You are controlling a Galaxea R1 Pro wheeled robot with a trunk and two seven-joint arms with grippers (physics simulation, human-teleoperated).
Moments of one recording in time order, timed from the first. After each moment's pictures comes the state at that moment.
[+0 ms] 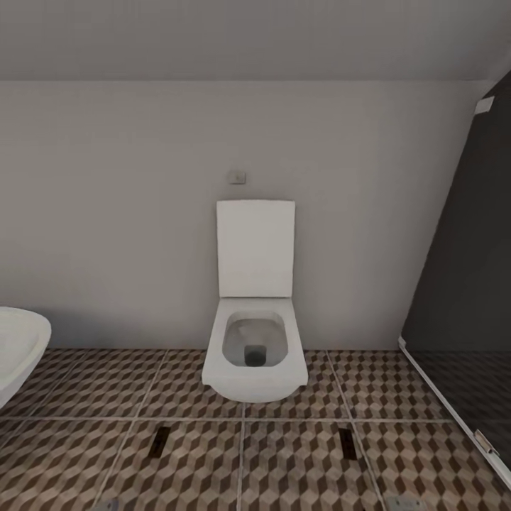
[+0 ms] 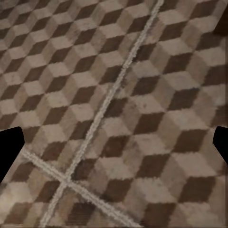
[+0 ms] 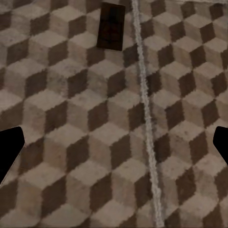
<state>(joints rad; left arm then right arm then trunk) -0.44 0.12 0.03 0.07 0.21 -0.38 0.32 -0.44 -0.10 0.34 0.07 -0.34 -0.39 -0.02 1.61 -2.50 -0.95</state>
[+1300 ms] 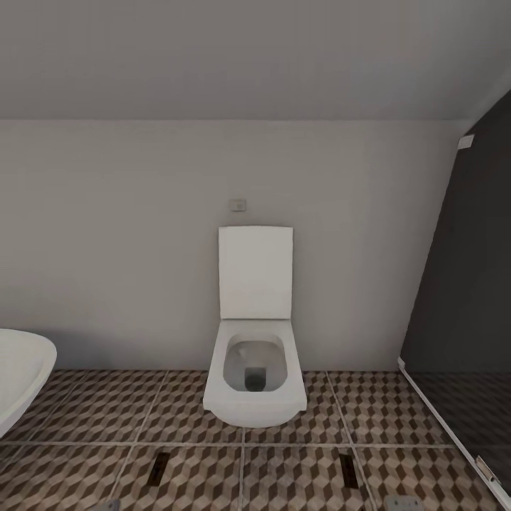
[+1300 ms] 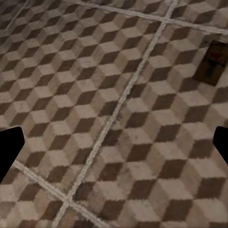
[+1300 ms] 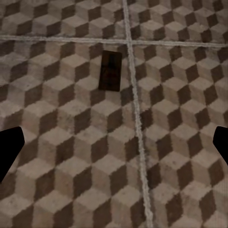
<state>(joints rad) -0.44 0.12 0.03 0.07 0.21 -0.38 0.31 -0.44 -0.10 0.34 0.07 -0.34 -0.39 -0.02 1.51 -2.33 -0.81</state>
